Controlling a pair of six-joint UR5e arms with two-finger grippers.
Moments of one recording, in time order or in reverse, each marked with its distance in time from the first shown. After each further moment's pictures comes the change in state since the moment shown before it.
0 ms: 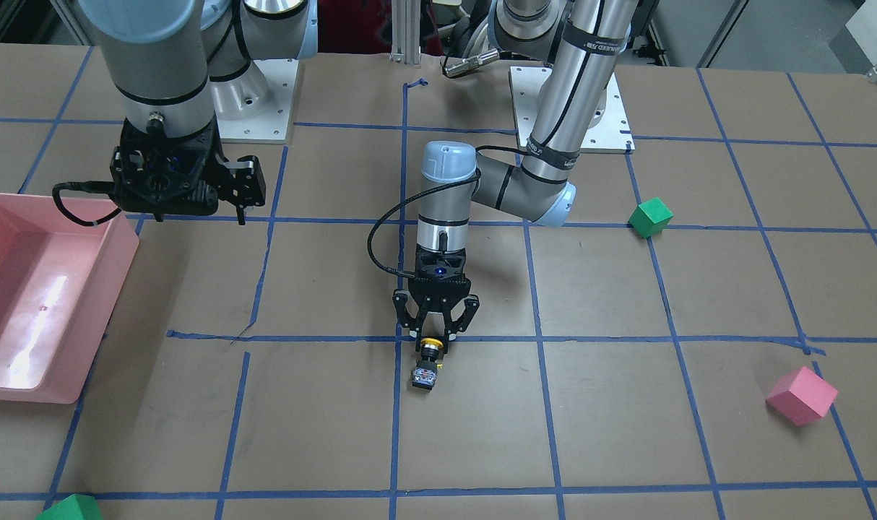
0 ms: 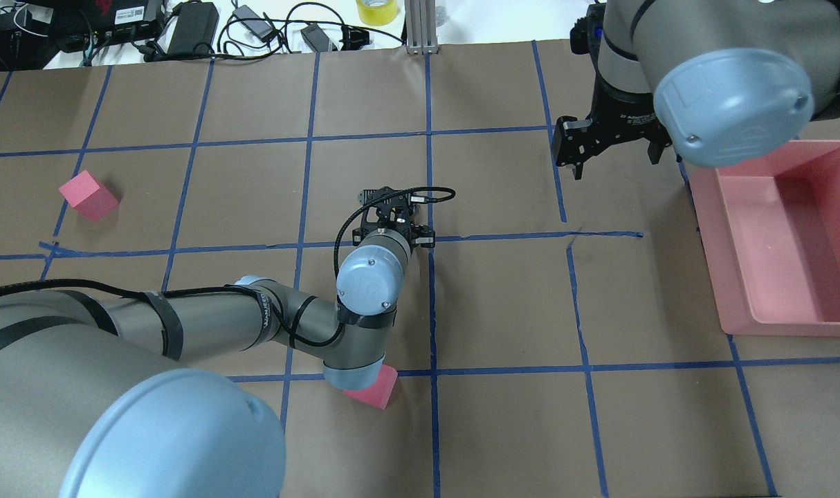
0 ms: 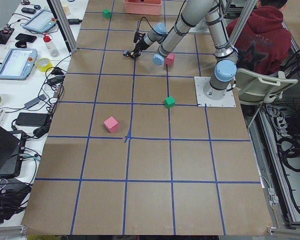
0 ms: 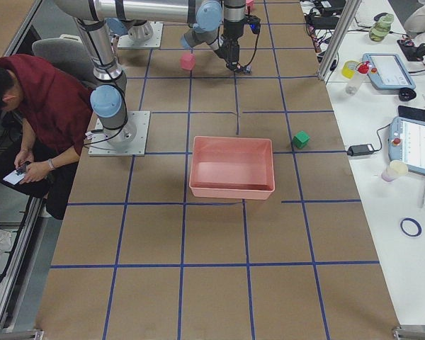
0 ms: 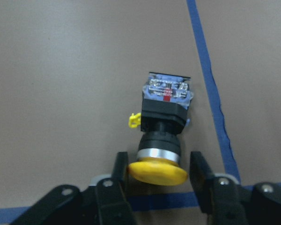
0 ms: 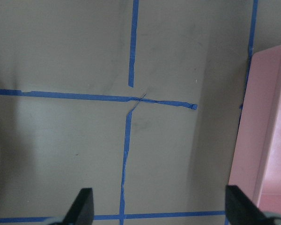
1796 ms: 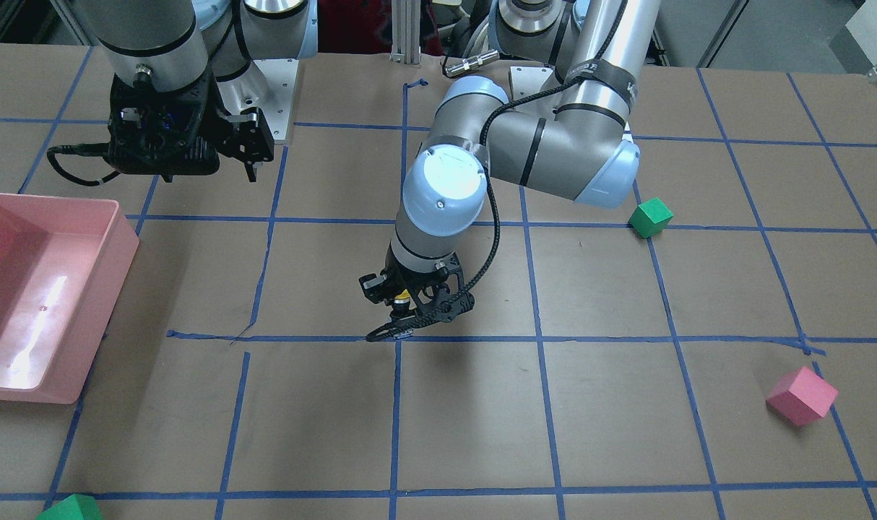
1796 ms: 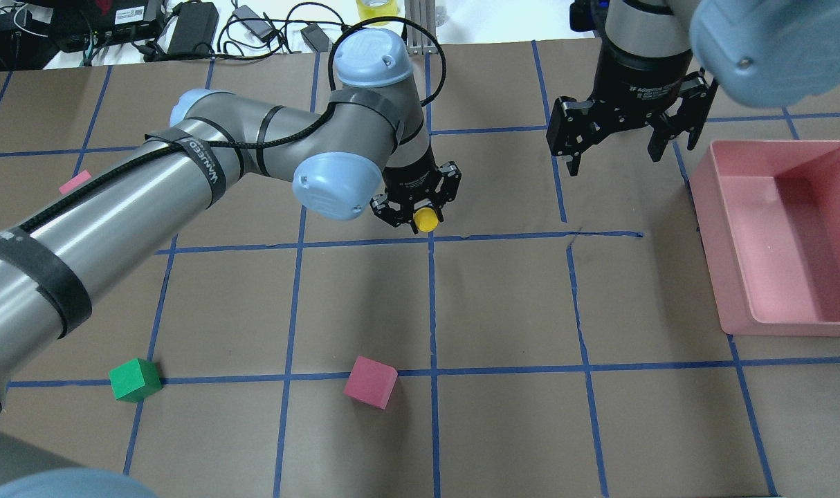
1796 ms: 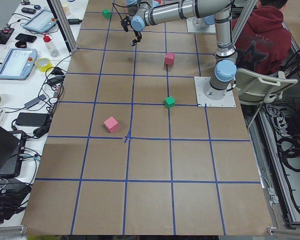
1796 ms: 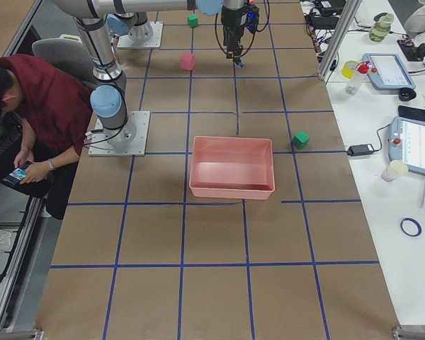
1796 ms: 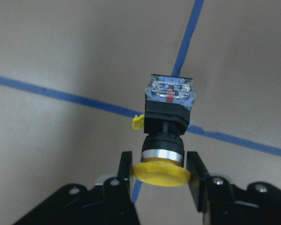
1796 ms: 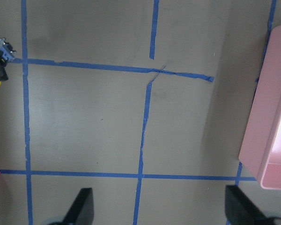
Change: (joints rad) left arm 0.086 0.168 0.531 -1.467 -0.444 -0.492; right arm -0.007 -0.010 -0.163 0.289 0.111 -0.009
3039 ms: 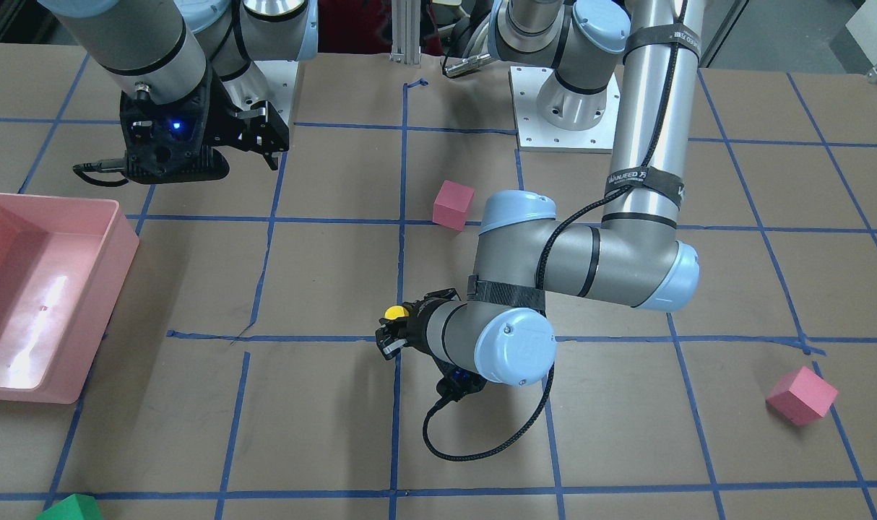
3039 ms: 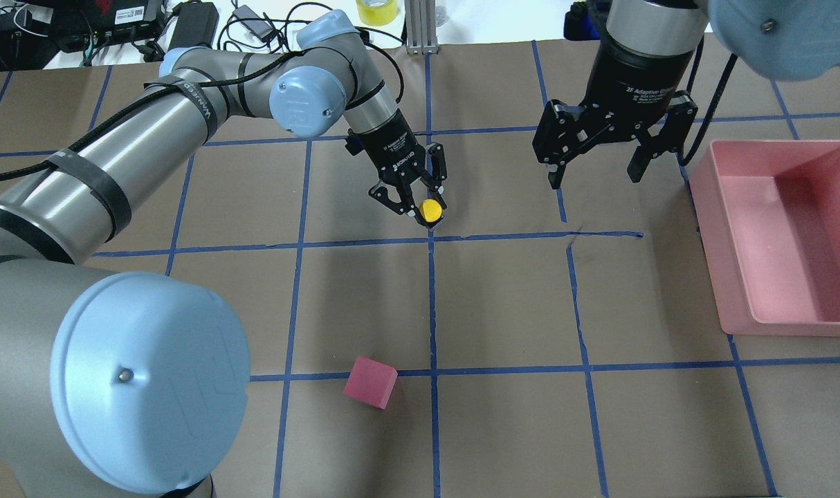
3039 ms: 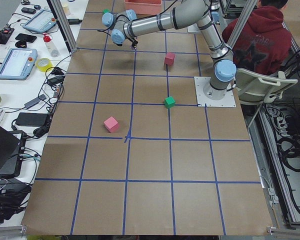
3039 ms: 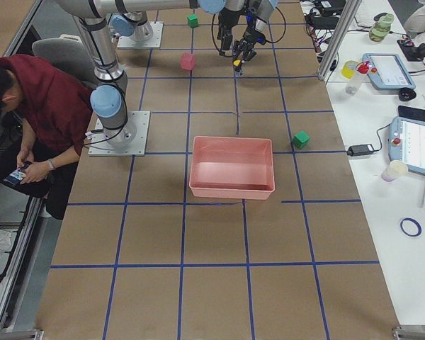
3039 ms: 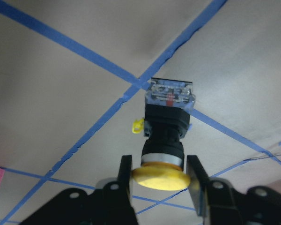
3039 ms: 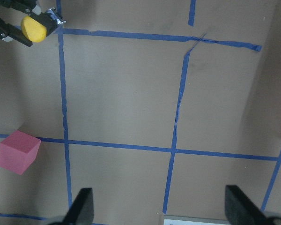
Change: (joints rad) left arm 0.113 -0.220 0.253 -0.372 -0.243 -0.019; right arm -0.031 0.016 0.005 0.077 0.117 -0.027
